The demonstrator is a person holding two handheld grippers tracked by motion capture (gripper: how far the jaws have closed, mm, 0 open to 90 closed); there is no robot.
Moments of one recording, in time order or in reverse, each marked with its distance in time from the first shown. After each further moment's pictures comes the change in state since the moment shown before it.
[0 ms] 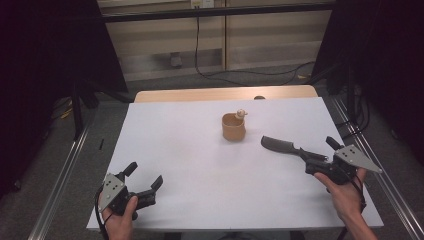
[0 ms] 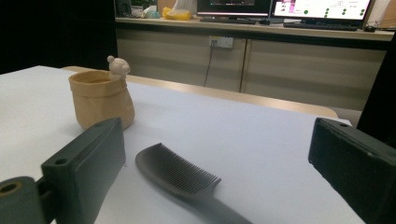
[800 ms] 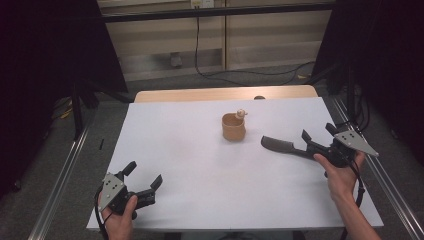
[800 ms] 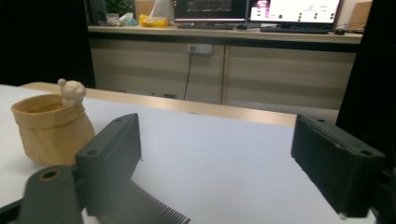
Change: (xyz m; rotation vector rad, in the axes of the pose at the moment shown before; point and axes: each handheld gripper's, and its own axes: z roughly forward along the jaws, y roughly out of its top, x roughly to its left) left arm 0.000 0.001 -0.001 0.001 0.004 0.003; right arm -0.018 0.011 0.030 -0.024 -0.090 0.044
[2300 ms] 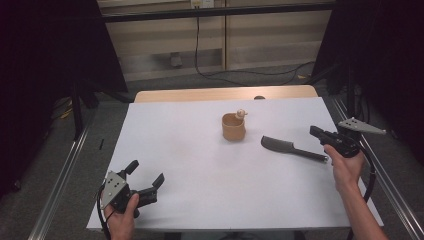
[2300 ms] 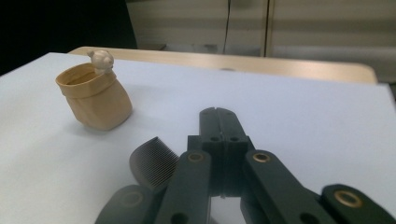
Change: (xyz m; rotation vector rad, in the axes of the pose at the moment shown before) left arm -0.001 0.000 0.006 -0.003 -0.006 -0.009; right arm -0.027 0.018 0.015 0.270 0.194 0.109
